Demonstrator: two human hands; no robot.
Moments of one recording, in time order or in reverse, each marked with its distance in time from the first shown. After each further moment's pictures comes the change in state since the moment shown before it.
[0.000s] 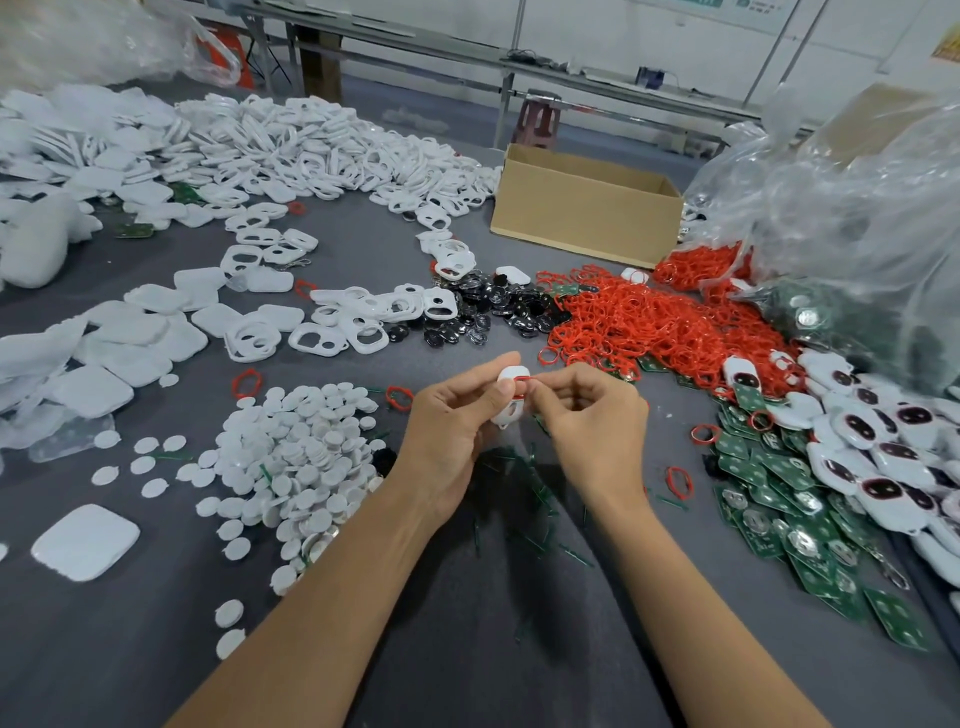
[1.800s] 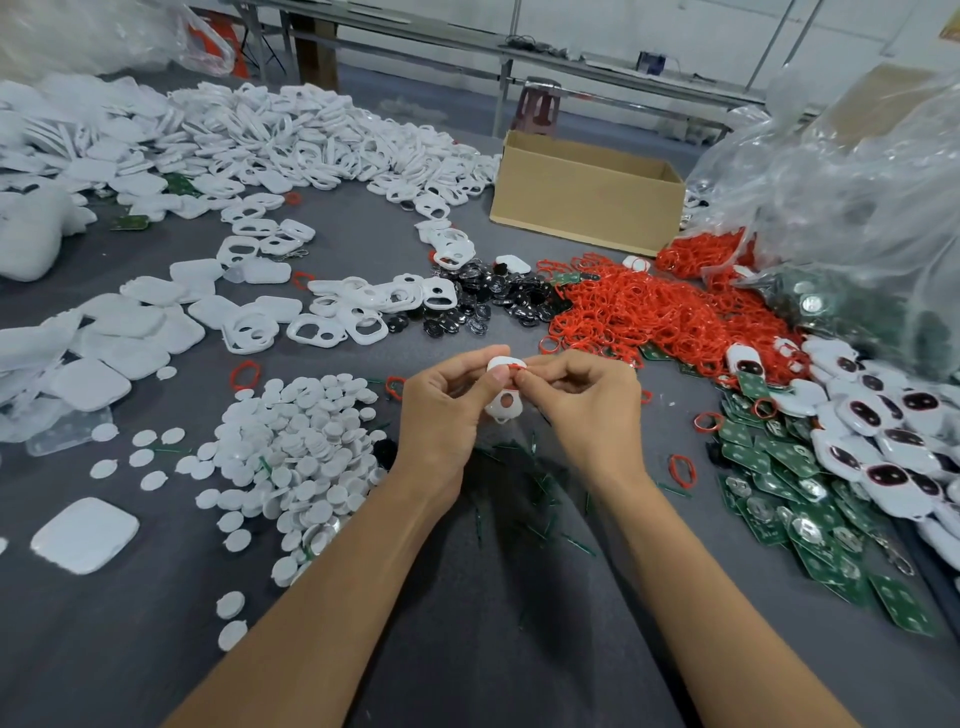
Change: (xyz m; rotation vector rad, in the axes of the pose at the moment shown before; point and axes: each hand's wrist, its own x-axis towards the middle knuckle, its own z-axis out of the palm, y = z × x) left_hand 0.000 -0.001 0.000 0.238 0.148 0.156; right_hand 0.004 -0.003 0.000 0.118 -0.102 0.075
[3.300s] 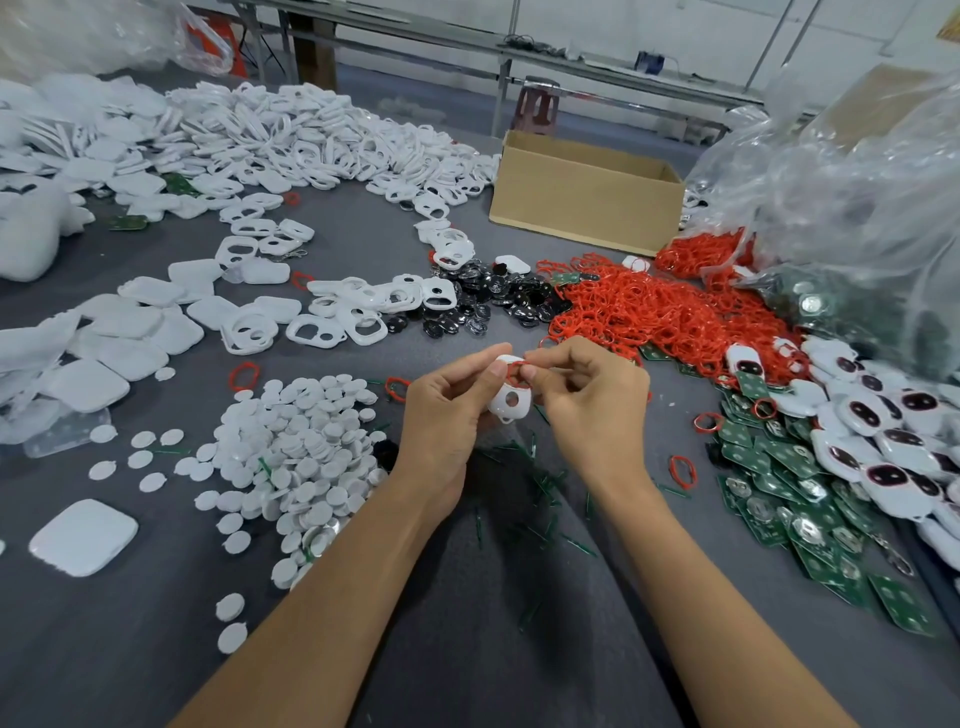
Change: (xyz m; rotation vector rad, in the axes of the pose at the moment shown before) left_hand 0.000 -0.002 -0.001 -0.093 -0.043 -0.097; right_hand 0.000 -0.001 0.000 -0.125 0.053 -0.162
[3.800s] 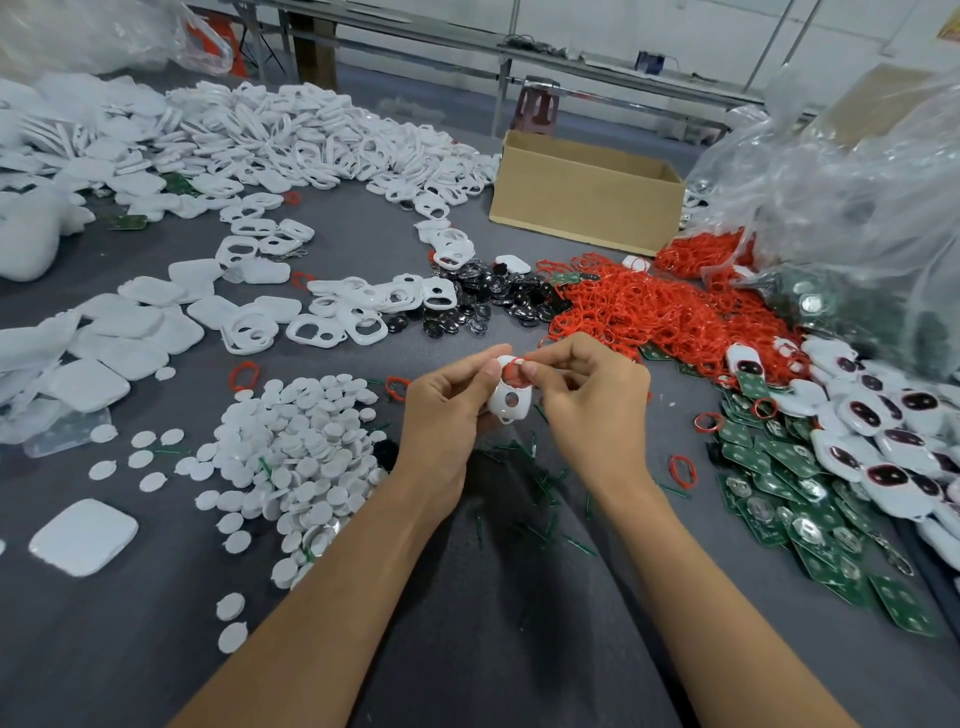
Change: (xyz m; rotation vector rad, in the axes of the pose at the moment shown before) left_hand 0.000 0.001 0.001 -0.016 0.000 0.002; right_hand 0.000 -0.008 -0.001 -0.075 0.010 -0.015
